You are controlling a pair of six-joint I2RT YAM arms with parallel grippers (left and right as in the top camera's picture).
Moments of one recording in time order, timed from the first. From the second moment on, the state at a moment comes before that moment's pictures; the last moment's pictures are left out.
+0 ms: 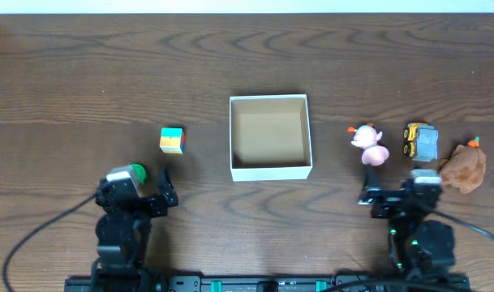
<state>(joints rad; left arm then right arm) -0.05 0.23 0.27 -0.39 -0.10 -0.25 0.12 0.13 0.27 -0.37 0.13 0.14</state>
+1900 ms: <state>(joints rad) -0.05 0.89 0.88 -0.69 -0.17 -0.25 -0.38 1.81 1.29 -0.83 -0.01 -0.06</state>
